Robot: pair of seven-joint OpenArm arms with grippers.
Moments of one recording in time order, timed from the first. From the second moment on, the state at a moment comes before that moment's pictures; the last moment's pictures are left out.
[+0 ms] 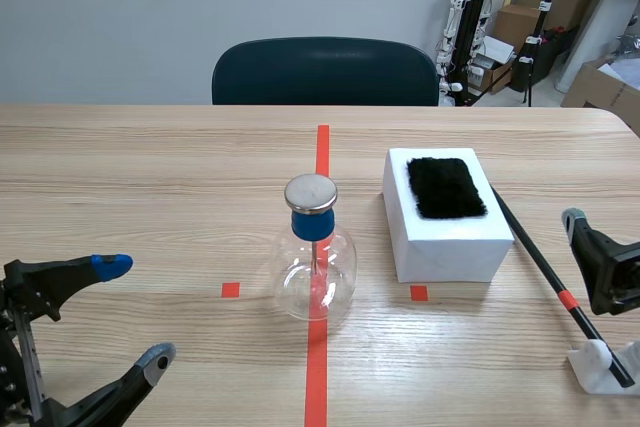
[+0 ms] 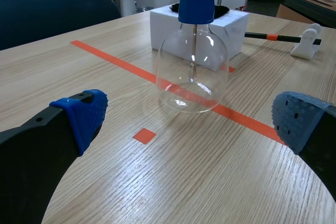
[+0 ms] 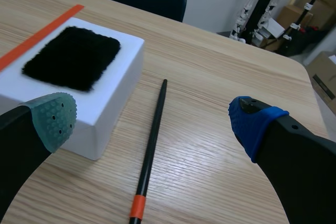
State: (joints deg) left arm 7.1 -38.9 35.5 53.1 -3.3 -27.4 -73.5; right arm -32.9 35.4 7.1 90.1 17.7 11.7 25.2
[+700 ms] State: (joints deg) left arm 12.0 -44.2 25.5 62.5 -6.7 -33.9 -73.9; right arm -47.0 35.4 4.0 106.5 11.4 12.1 31.0
